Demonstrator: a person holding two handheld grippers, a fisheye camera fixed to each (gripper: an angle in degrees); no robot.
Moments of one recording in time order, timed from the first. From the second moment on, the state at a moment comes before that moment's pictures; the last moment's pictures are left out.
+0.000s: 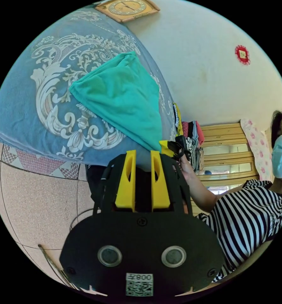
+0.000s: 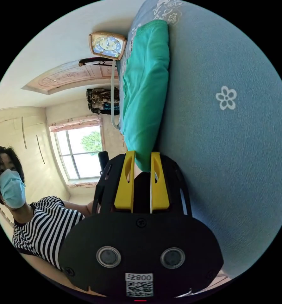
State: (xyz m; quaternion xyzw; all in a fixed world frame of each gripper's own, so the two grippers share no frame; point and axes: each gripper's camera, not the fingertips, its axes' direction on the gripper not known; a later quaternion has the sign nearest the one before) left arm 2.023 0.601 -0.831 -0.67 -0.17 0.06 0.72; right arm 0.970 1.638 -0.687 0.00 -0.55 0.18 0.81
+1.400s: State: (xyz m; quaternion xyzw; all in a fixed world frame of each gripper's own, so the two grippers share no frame) left arm 2.021 0.600 -0.840 -0.51 0.07 -0.12 0.85; right arm 0.815 1.890 -1.013 0.21 -0.61 0.14 0.75
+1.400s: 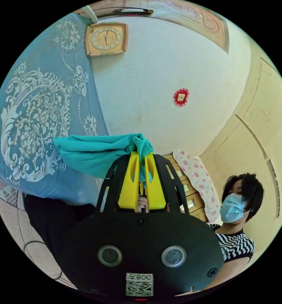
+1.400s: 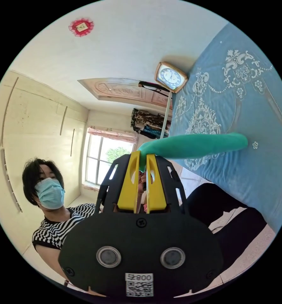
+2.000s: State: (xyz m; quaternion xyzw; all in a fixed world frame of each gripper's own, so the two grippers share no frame) left arm 1.993 0.786 -0.924 -0.61 0.17 -0.11 0.77; right arm 0.706 2.160 -1.183 0.34 -0.55 0.13 0.75
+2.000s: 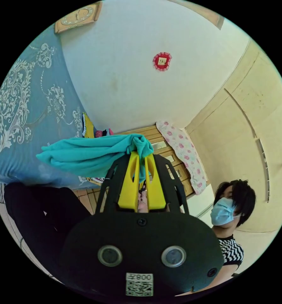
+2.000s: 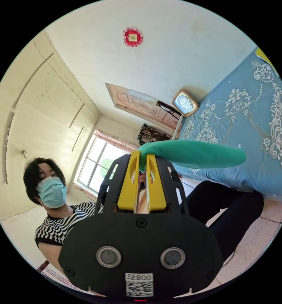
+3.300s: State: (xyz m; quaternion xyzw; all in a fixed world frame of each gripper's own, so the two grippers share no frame) left arm 1.566 1.486 -0.897 -0.81 0.10 -0.02 0.57; right arm 1.020 2.378 -1.406 0.25 -0.35 0.37 0.82
